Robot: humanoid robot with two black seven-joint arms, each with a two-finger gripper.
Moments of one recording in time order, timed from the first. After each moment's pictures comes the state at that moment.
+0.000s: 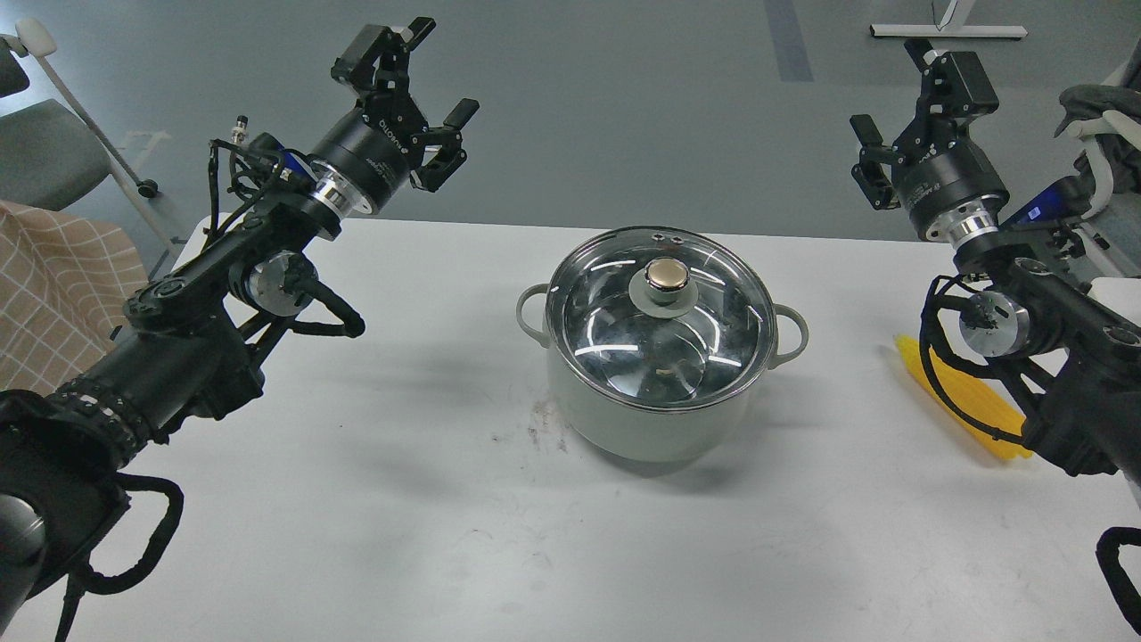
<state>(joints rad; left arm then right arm) -0.84 0.26 -0.78 -0.71 0.36 -0.44 -0.40 0.84 -0.32 0.68 0.70 -0.35 0.18 0.49</state>
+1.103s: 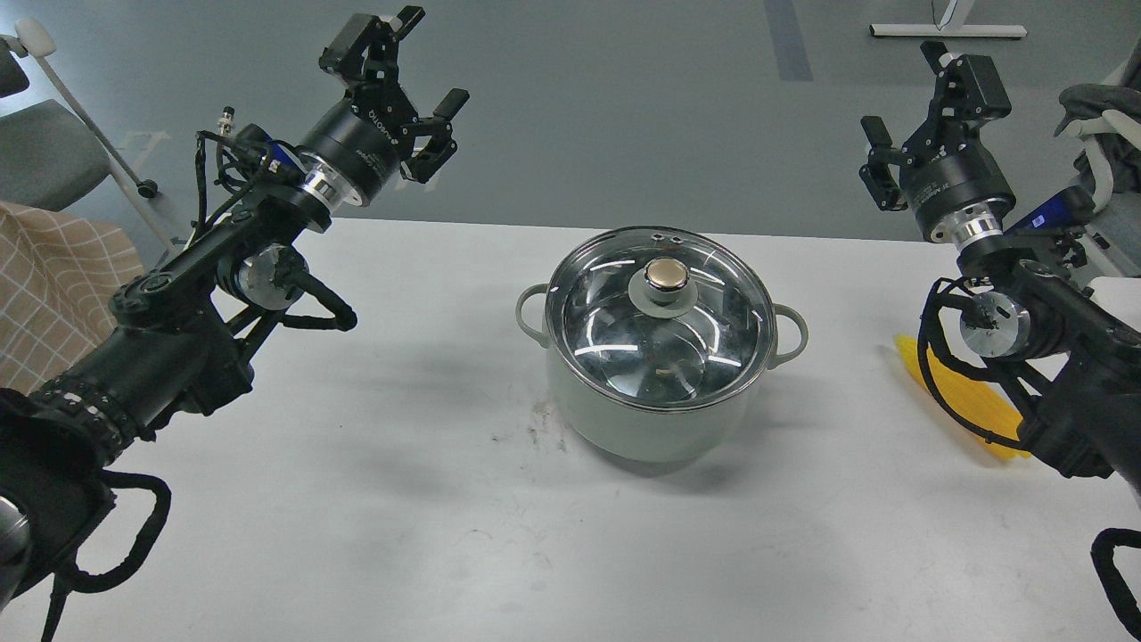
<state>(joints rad) -0.85 0.30 -0.79 -0.76 0.36 -0.41 -0.40 0.84 -0.31 0.69 0.68 -0.31 0.17 0.49</state>
